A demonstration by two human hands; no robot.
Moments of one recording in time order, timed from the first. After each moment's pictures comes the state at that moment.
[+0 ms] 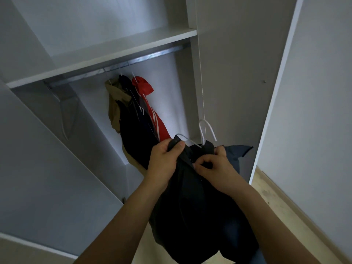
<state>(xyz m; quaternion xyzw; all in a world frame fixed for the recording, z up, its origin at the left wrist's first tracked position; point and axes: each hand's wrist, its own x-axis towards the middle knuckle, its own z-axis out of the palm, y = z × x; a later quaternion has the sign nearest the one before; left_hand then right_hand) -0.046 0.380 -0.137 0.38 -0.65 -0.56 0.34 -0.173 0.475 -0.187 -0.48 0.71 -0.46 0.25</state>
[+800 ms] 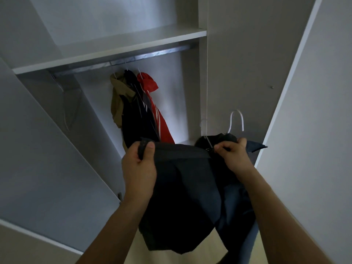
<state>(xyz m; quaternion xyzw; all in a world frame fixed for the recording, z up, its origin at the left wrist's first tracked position) 0.004 0.381 -0.144 0.47 -0.60 -0.41 0.49 -0.232 0.448 -0.205 -0.36 0.76 -0.50 0.19</state>
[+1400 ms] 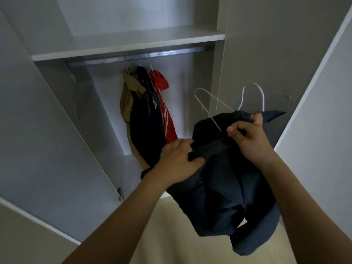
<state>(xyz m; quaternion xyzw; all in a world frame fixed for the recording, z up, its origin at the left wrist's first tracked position) -0.032 0.357 -0.150 0.38 -0.89 -0.21 0.11 -0.238 0.449 -0.130 -0.53 0.70 -0.48 0.05</state>
